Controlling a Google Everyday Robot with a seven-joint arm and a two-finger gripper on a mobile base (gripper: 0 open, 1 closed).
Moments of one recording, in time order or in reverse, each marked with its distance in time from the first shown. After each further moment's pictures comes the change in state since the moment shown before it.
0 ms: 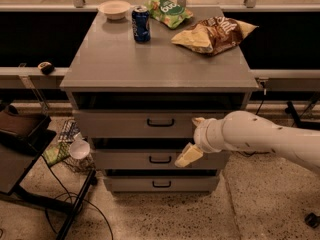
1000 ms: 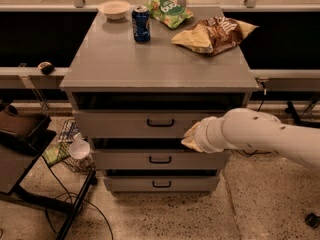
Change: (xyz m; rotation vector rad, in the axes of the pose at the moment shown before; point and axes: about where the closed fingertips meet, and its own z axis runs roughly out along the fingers) arm -0.007 0.007 -0.019 -0.008 0.036 -0.047
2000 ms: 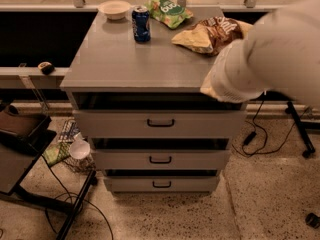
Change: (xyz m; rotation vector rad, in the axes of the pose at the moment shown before) arm -0.120 -0.054 -0.227 0.217 0.186 -0.156
